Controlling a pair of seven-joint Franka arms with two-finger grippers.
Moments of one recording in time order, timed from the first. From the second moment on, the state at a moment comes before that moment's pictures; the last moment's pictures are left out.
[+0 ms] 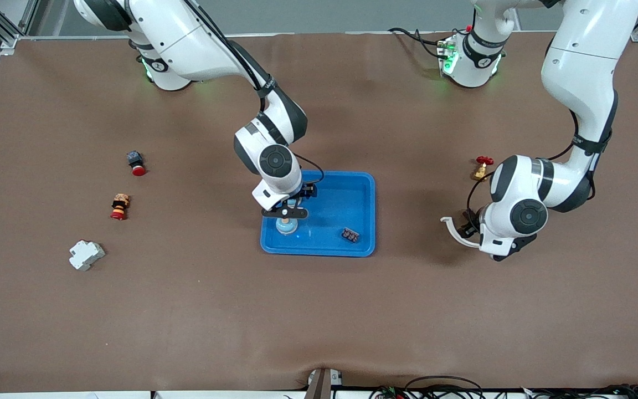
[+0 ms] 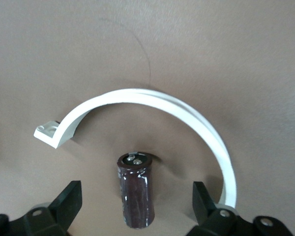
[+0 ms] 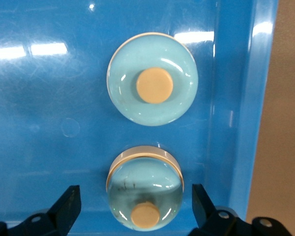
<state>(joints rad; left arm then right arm) -0.01 0.58 -0.16 -1.84 0.19 2.15 -0.84 0.64 0.69 0.08 -1.67 0.06 2.26 0.71</state>
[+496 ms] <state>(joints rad) -0.02 0.55 -0.17 -1.65 0.19 1.92 -0.84 0.64 0.69 0.07 -1.67 0.06 2.26 0.71</state>
